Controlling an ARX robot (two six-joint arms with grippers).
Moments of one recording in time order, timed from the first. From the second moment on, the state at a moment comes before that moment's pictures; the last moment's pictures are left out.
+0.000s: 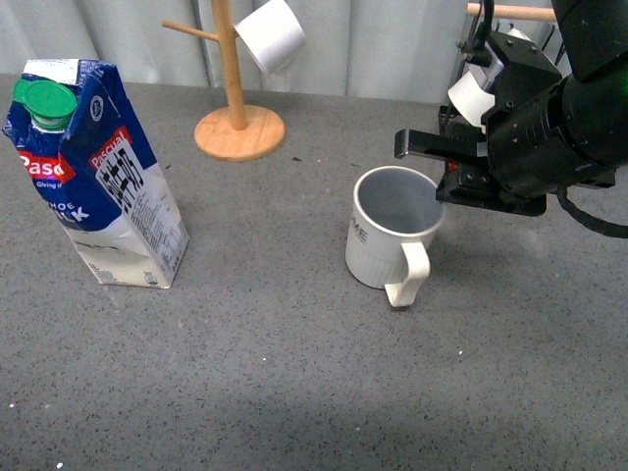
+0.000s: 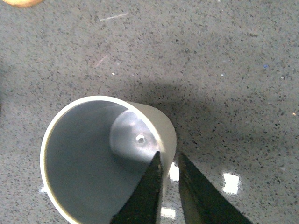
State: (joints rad) left arm 0.00 0.00 0.02 0.00 0.00 0.00; right arm 0.30 1.95 1.04 -0.01 -0.10 0.31
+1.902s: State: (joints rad) left arm 0.00 0.00 0.02 0.00 0.00 0.00; right arm 0.00 0.75 0.02 0.72 0.00 0.00
